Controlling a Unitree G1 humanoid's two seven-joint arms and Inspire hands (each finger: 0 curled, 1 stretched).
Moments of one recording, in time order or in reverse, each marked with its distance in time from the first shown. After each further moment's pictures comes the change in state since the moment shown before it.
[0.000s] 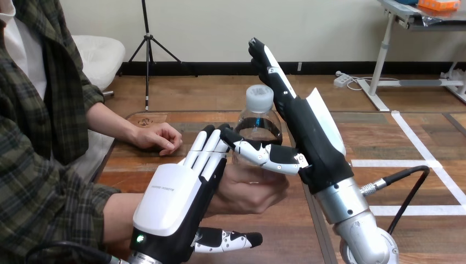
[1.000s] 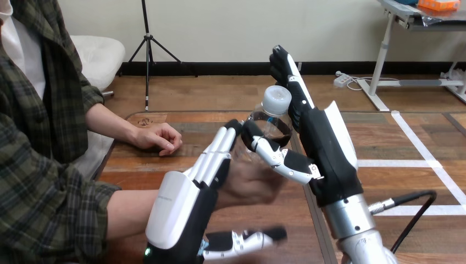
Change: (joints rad) left arm -0.031 -0.091 -0.029 0.189 -0.097 -0.277 0.198; right arm 0.099 0.048 -0.019 -0.042 0.029 -0.011 -0.045
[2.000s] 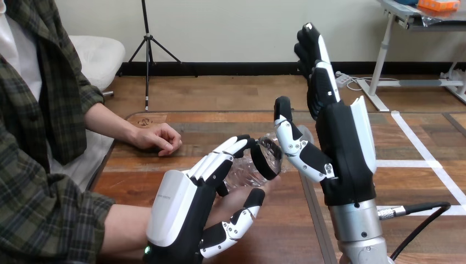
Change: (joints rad) left arm -0.010 -0.007 0.002 0.020 -0.027 -0.017 -0.017; right arm 0.013 0.040 -0.020 0.005 -0.043 -0.170 -0.119
